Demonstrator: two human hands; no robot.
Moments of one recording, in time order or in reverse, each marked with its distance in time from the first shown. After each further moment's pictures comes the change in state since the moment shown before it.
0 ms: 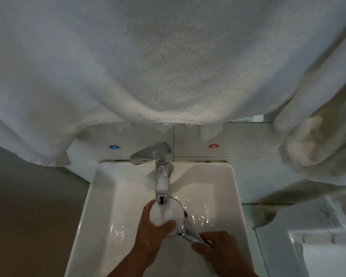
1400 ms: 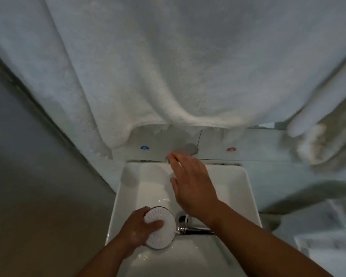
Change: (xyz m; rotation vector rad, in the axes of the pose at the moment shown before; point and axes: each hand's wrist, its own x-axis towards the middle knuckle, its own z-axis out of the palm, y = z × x) left_hand -0.033 0.061 -0.120 0.426 -0.094 -0.025; right_hand 0.022 -0.198 0.003 -0.500 0.518 -0.711
